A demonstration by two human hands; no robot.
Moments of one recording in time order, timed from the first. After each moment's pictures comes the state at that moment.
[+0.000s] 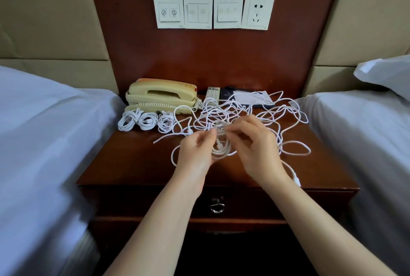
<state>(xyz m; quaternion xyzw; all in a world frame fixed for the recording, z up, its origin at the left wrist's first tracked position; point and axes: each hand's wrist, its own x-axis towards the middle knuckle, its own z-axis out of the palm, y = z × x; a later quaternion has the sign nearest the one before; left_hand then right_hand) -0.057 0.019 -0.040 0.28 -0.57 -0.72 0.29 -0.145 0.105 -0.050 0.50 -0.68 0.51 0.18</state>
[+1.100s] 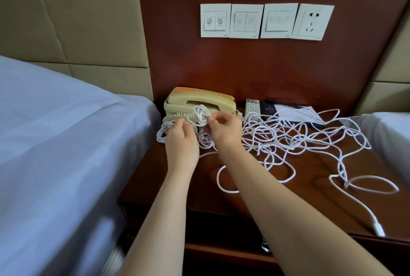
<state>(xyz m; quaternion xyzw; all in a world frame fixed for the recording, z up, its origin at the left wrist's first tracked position) -0.042 -0.120 -0.049 0.37 -0.70 -0.39 0.47 -0.134 -0.097 -0.049 0.24 -0.69 0.68 -0.11</state>
